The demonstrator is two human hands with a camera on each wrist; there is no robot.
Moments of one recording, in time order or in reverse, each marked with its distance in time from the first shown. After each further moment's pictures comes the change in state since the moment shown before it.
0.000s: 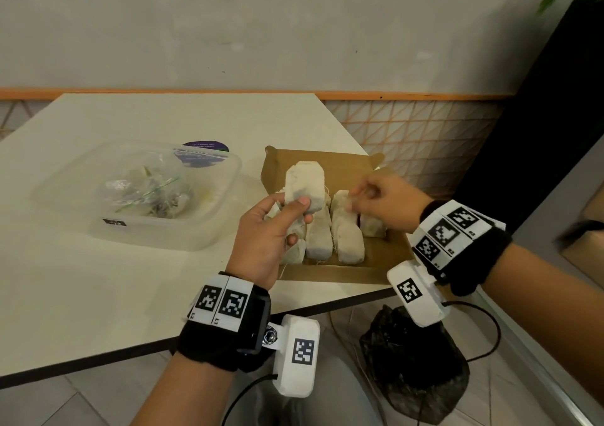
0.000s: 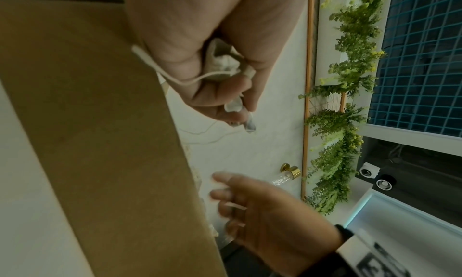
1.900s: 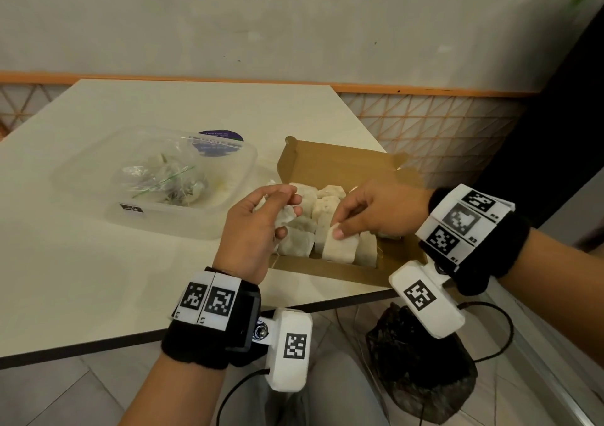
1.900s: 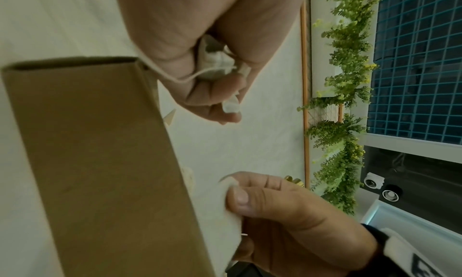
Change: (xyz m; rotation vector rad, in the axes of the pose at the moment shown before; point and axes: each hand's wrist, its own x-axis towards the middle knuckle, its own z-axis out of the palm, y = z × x) left_hand -0.003 0.011 -0.024 0.023 0.094 0.016; right_hand -0.007 -0.035 0.013 -0.088 -0.408 -0.154
